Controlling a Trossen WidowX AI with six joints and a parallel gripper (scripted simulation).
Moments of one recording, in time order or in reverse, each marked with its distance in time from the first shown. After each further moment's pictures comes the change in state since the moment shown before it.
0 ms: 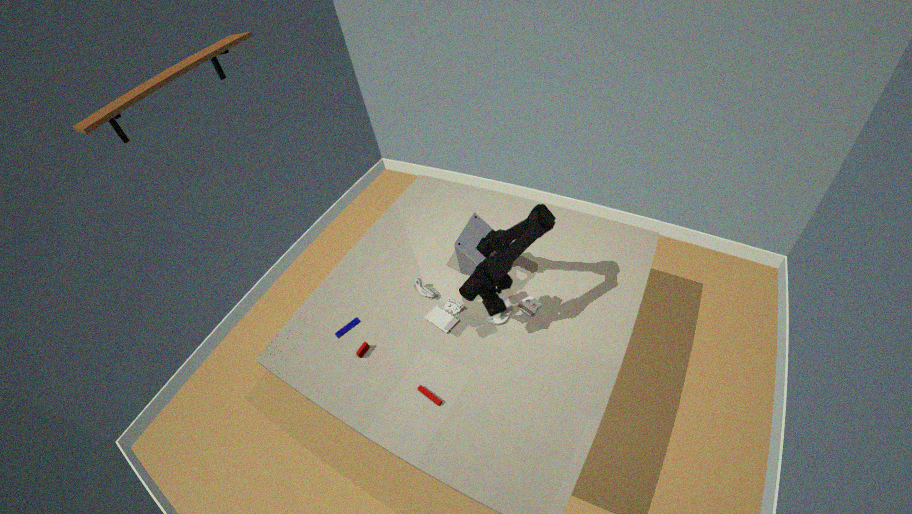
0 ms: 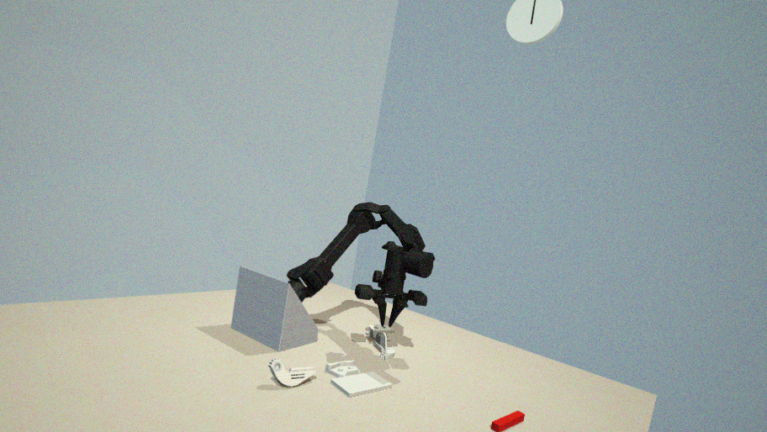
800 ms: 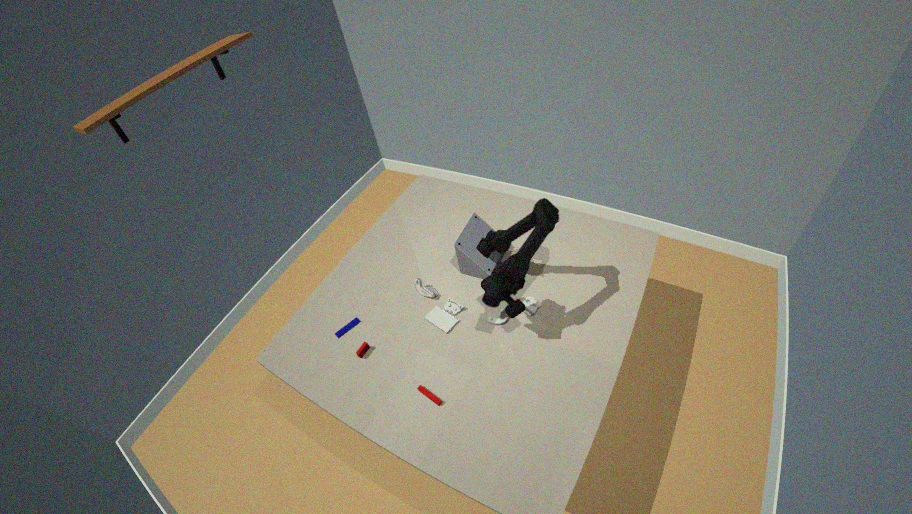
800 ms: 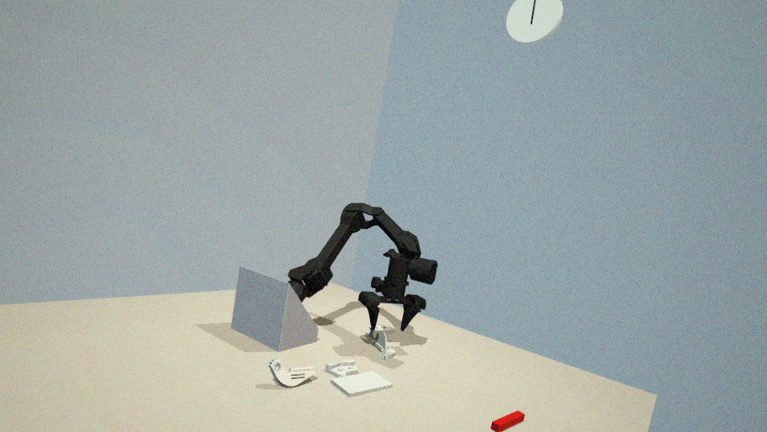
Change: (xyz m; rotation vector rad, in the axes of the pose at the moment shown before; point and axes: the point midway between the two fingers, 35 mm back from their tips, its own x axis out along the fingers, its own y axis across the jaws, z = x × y) arm 0.024 -0.020 0.046 -0.238 -0.005 0.010
